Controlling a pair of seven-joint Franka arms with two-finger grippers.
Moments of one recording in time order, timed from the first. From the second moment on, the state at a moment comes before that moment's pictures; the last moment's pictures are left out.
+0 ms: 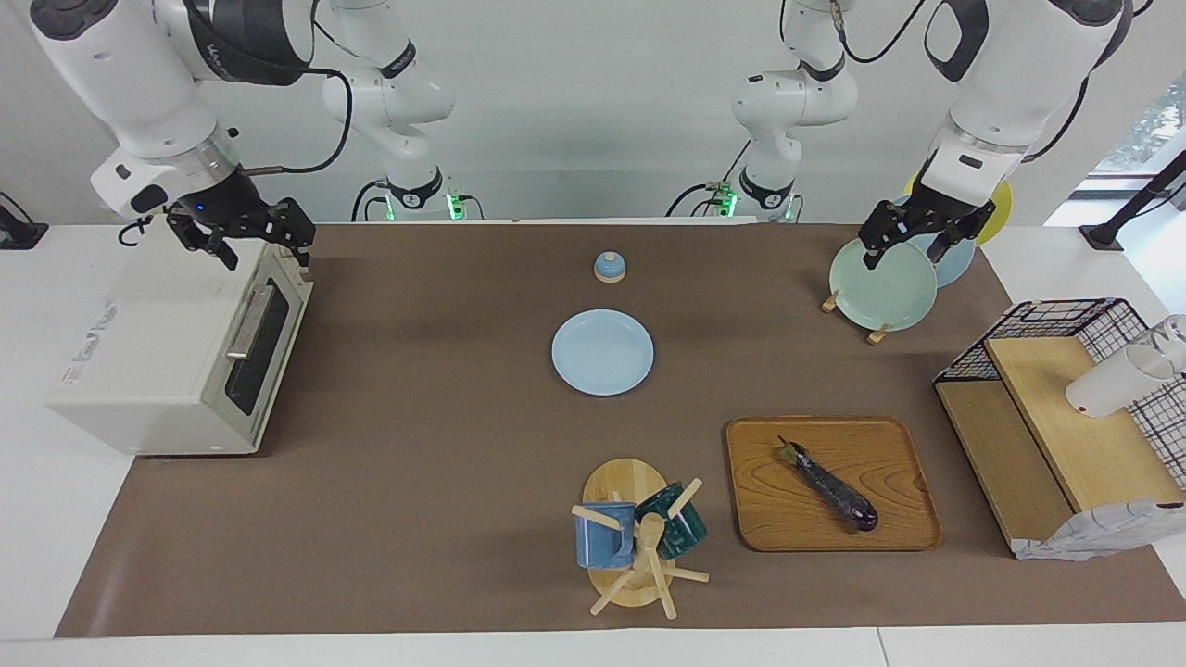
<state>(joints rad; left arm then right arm) -0.01 -0.06 -0.11 -1.68 -0.01 1.67 -0.15 0.05 -0.02 -0.13 -1.66 0.00 1.57 -0.10</state>
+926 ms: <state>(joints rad) -0.06 0.44 -0.13 -1.49 -0.05 1.96 -0.35 0.04 -0.07 -0.14 -1.93 -0.16 1.81 0.01</state>
